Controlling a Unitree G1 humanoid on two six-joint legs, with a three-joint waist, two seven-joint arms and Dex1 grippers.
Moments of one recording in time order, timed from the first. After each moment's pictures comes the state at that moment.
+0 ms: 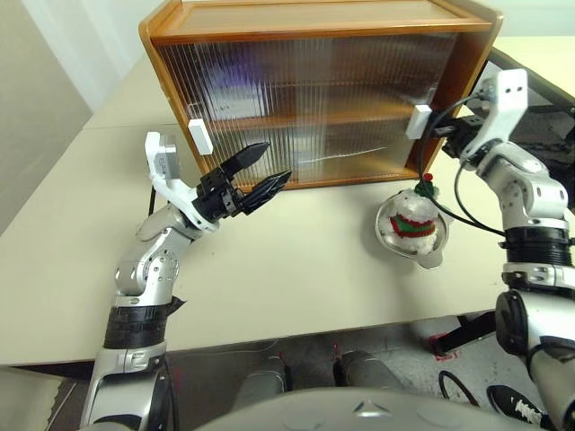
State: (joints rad) left arm -0.30 0.41 0.15 -0.10 -0.74 0.27 -0.95; right arm -0.75 -0.44 -0.18 0.32 0.32 0.45 0.51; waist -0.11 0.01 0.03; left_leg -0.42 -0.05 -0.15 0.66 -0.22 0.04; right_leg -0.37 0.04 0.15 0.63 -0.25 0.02
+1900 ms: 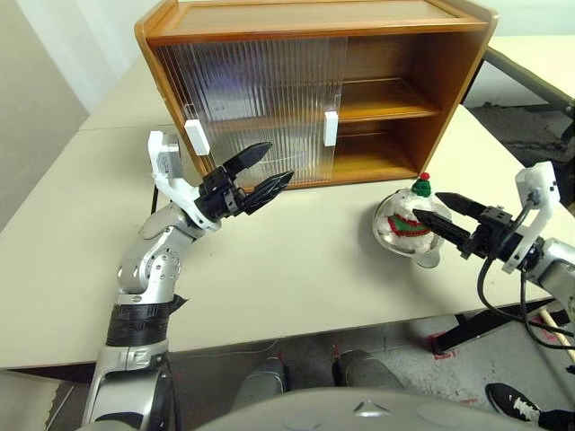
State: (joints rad) left arm -0.31 0.40 0.14 -0.08 -0.74 0.27 -0.96; right arm -0.02 -0.63 -0.34 -0.32 0.69 0.69 0.77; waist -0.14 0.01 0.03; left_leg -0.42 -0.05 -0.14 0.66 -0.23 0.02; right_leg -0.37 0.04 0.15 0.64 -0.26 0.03
